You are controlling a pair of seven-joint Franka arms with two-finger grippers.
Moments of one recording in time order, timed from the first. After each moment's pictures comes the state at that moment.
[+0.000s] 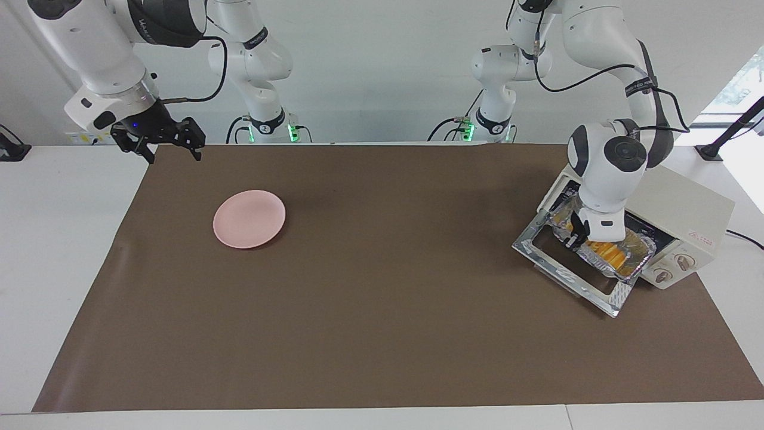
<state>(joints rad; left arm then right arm) -0.13 0.22 -0.04 -1.89 0.21 2.16 -0.75 -0.08 -0.06 0.01 -1.68 -0.03 1.52 -0.15</state>
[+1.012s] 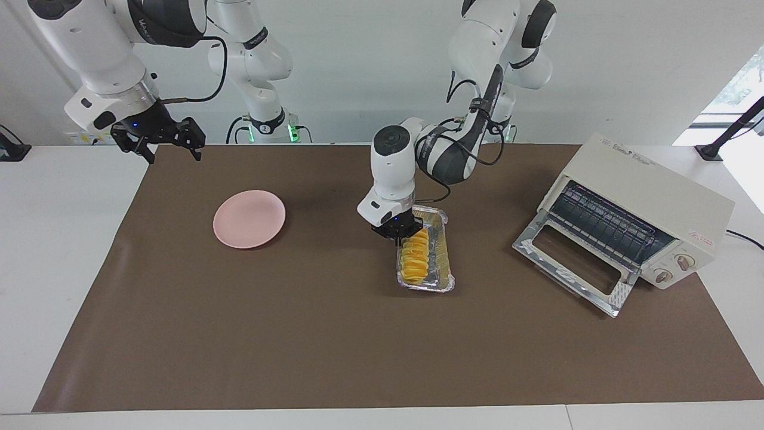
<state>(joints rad) -0.67 0.48 -0.05 -1.62 0.14 2.10 -0.66 -0.08 -0.06 0.01 -1.68 -0.03 1.52 -0.15</state>
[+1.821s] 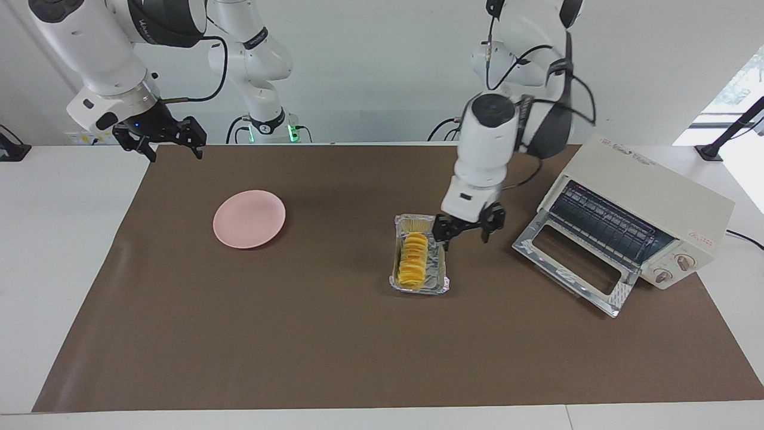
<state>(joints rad) -0.39 0.26 -0.02 -1.57 0.08 1.94 -0.62 -0.08 -0.06 0.01 -1.68 -0.03 1.49 -0.15</state>
